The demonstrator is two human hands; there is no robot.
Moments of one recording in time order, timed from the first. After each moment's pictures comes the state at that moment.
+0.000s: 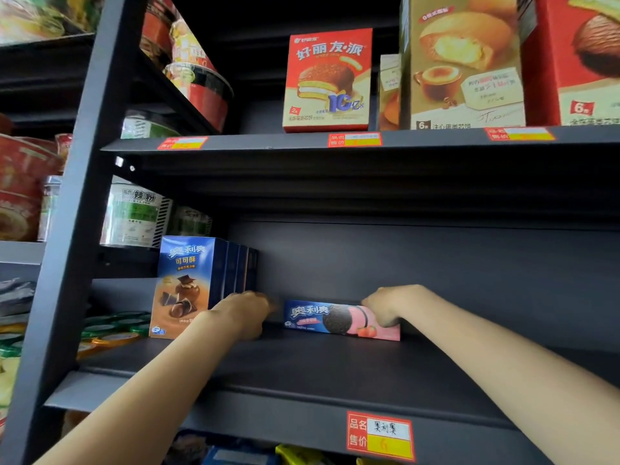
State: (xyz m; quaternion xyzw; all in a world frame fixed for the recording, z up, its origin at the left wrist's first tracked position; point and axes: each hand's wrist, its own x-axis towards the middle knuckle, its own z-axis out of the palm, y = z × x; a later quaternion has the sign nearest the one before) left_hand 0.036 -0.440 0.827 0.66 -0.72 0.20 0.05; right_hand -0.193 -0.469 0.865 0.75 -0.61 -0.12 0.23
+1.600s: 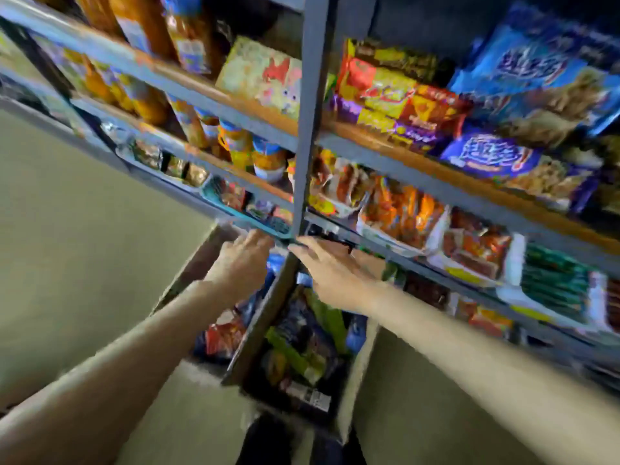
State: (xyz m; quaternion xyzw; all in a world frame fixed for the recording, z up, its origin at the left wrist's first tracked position) left_hand 0.184 -0.050 0.197 0.71 -0.69 -0.13 0.00; right_hand 0.002 -0.116 0.248 0.92 -0.30 -0.11 -0.23
